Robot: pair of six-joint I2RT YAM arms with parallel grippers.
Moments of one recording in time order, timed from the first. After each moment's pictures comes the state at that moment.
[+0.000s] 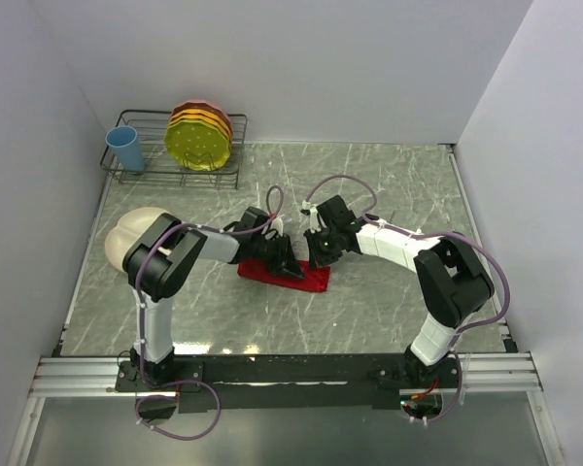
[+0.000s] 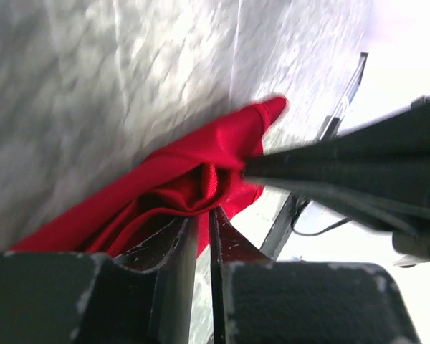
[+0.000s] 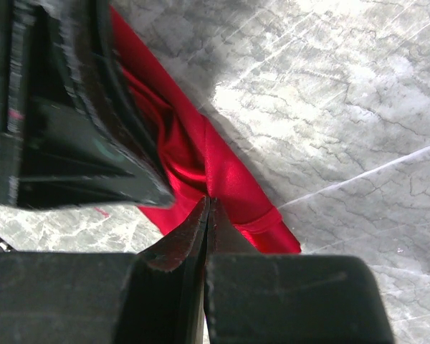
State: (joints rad) left arm -0.58 1.98 0.96 0.19 0.79 -0.73; right arm 0.57 1.70 1.03 -0.38 -0.28 0.18
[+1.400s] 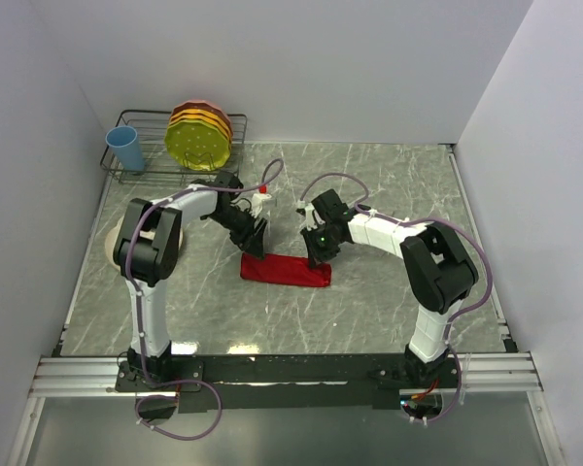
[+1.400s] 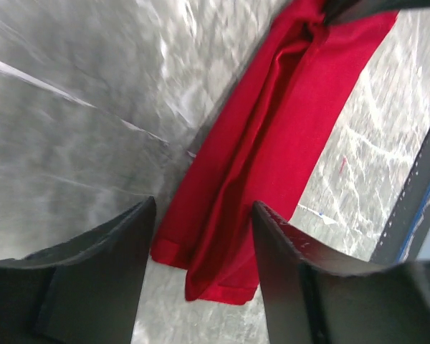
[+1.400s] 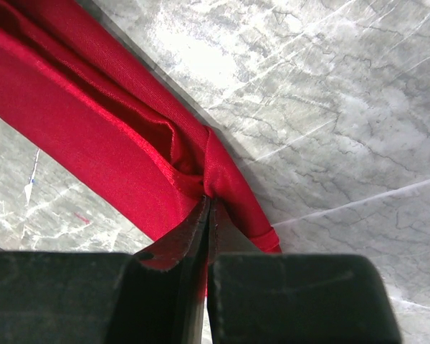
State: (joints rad) left arm -0.32 2.04 1.42 -0.74 0.79 0.49; right arm 0.55 1.82 1.15 -0.48 -0.31 0.11
